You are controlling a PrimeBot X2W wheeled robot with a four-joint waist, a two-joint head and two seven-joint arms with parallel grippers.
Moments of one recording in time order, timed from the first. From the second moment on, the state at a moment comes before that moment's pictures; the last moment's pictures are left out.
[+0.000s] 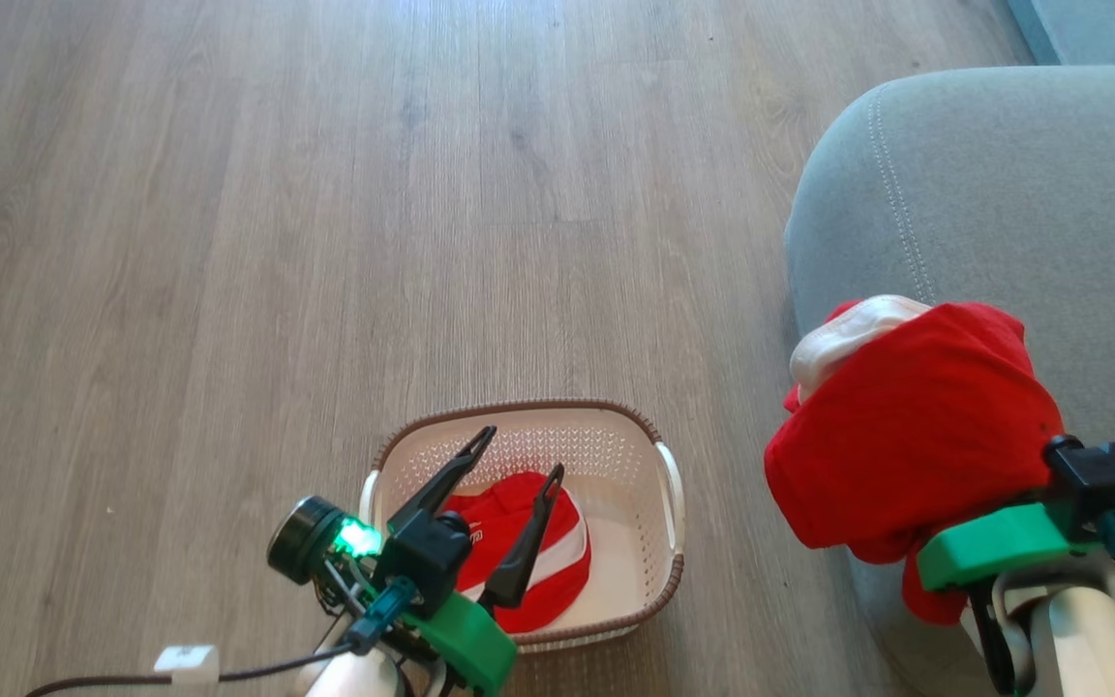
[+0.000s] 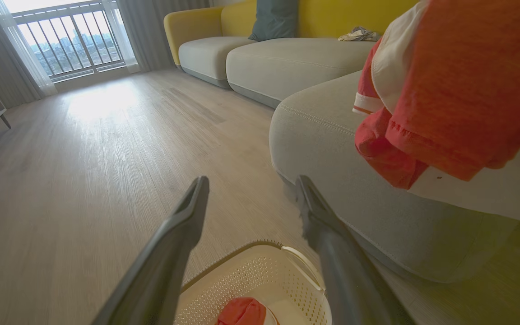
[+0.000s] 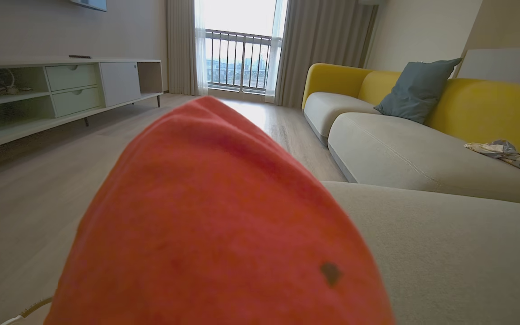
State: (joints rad) left arm -0.10 0.08 -0.45 0.18 -0.02 -0.05 -0.26; right arm -0.06 -0.05 -0.11 0.14 -0.04 0.13 -0.25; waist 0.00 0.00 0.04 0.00
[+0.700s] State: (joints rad) left arm -0.11 0.07 -0.45 0.16 -0.01 -0.05 -0.26; right arm -0.05 -0.05 -0.12 0.10 -0.03 0.13 -0.25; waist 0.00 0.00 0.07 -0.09
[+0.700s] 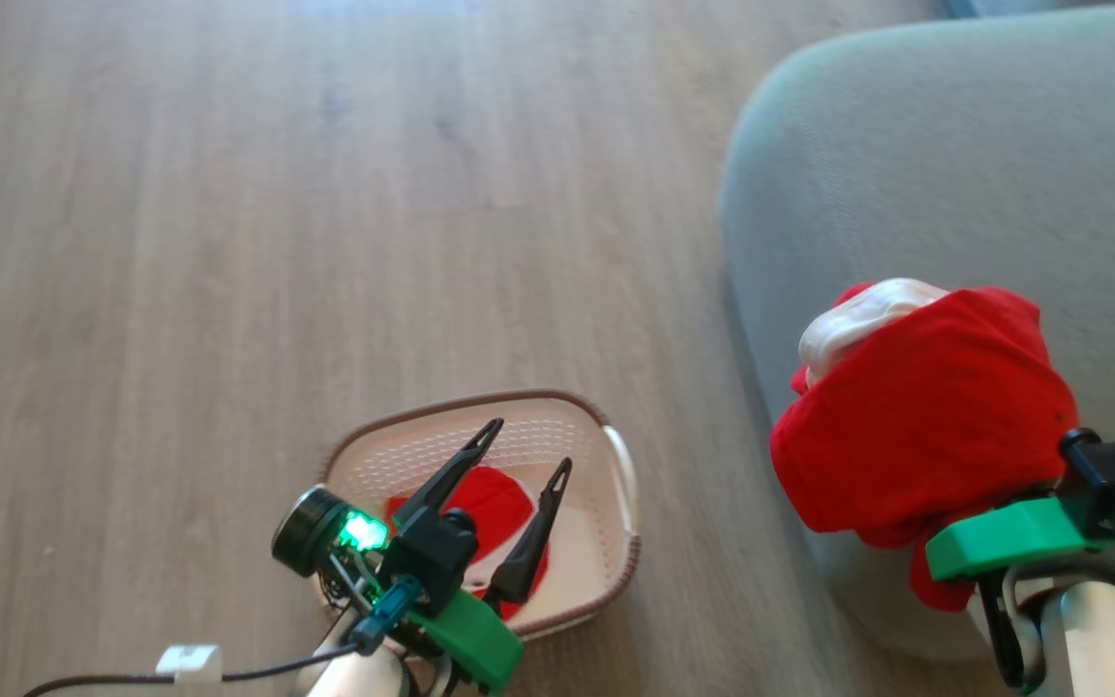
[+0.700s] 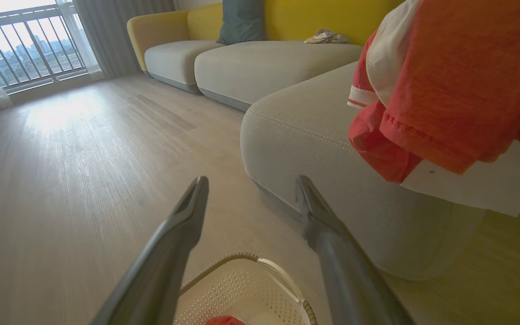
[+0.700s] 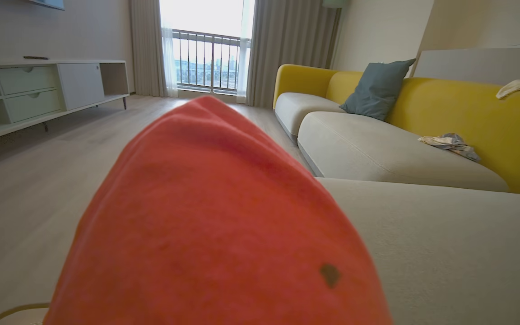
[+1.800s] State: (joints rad) left arm -0.23 0.13 -0.56 0.11 0.00 -0.08 -0.26; right arm -0.07 -0.04 -0.22 0.02 0.06 0.13 -0.25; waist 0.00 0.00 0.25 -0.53
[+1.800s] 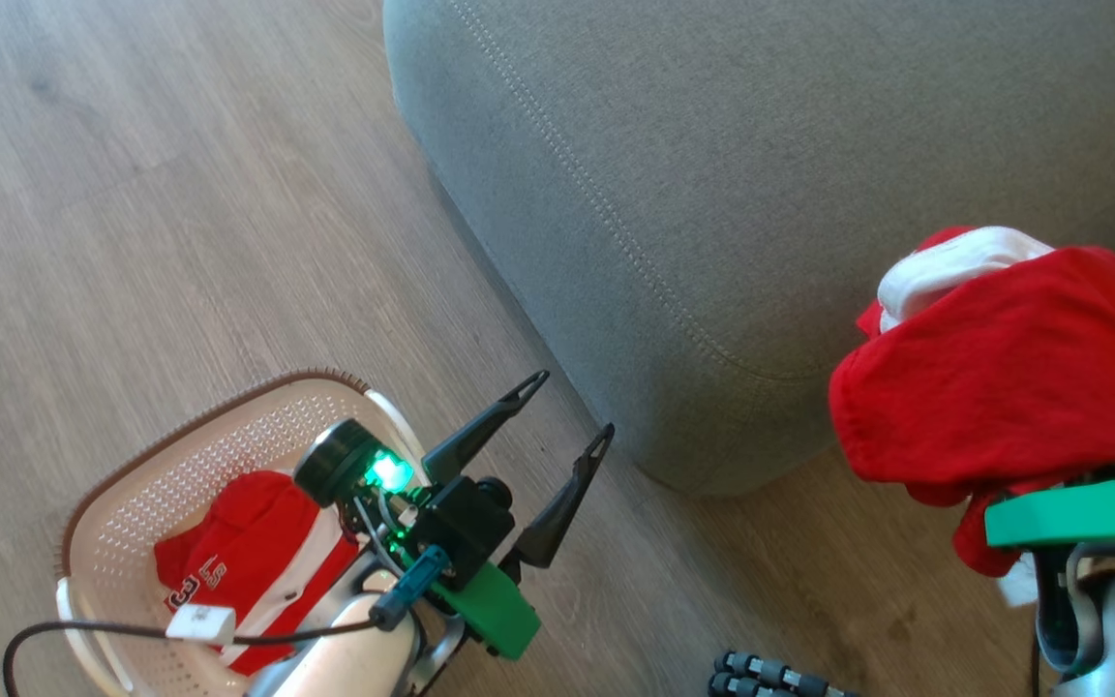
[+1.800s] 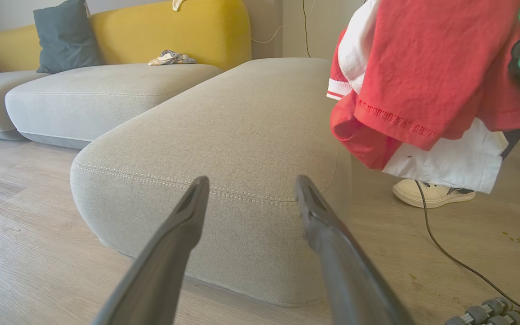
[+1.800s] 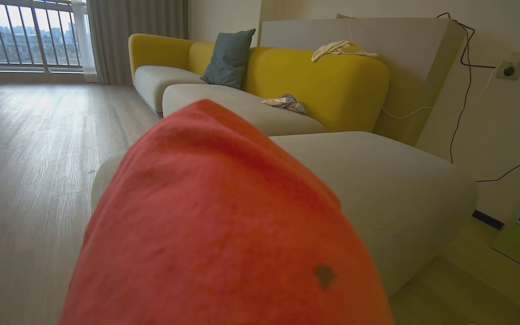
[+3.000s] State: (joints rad) left arm -0.35 0.30 -0.62 0.02 0.01 -0.07 -0.26; right arm -0.97 -0.26 -0.36 0.41 0.04 0.13 -0.26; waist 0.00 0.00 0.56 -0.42
